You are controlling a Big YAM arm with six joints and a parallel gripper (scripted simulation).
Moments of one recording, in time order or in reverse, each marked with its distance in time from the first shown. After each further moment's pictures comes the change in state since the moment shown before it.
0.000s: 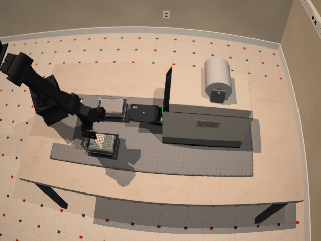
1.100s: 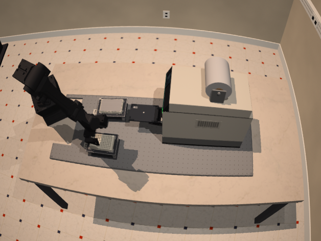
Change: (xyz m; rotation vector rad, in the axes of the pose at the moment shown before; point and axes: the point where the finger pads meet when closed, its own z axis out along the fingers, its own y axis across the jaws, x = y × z) arm 0.007 -0.009 0.046 0.013 -0.010 0.005
